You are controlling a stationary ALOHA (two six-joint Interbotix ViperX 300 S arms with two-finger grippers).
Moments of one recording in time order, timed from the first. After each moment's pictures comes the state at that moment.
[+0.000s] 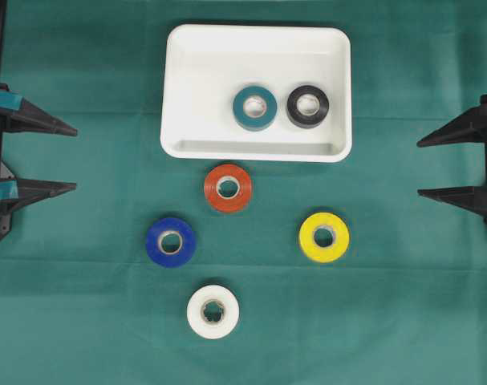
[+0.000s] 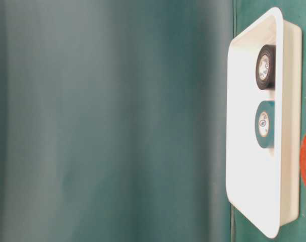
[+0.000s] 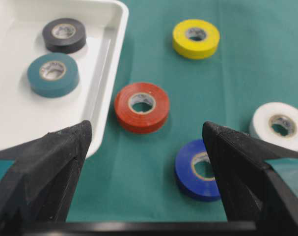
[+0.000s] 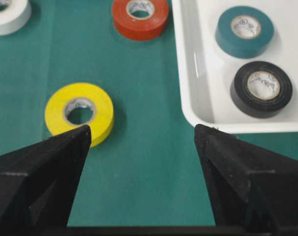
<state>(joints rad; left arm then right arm) 0.06 -1.10 1.15 0.00 0.29 -0.03 -0.02 -0.98 1.15 -0.12 0.34 0.28</state>
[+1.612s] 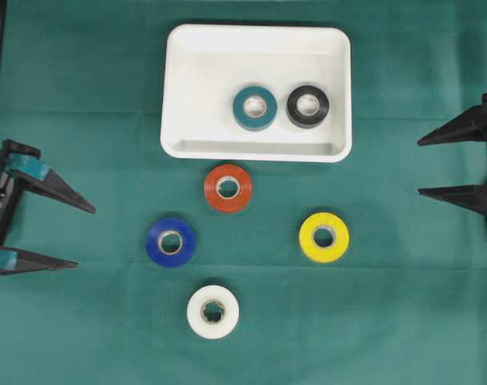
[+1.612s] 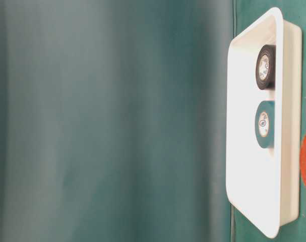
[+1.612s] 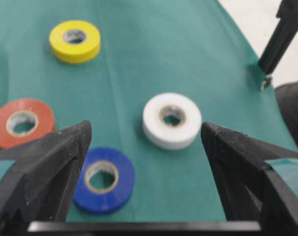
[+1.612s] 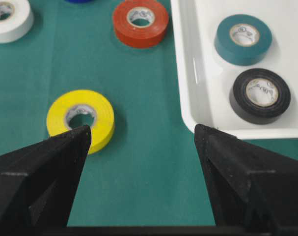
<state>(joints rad) -0.26 -0.94 1.15 -0.01 0.09 -0.08 -0.02 -0.99 1.15 -0.12 0.34 0.28</state>
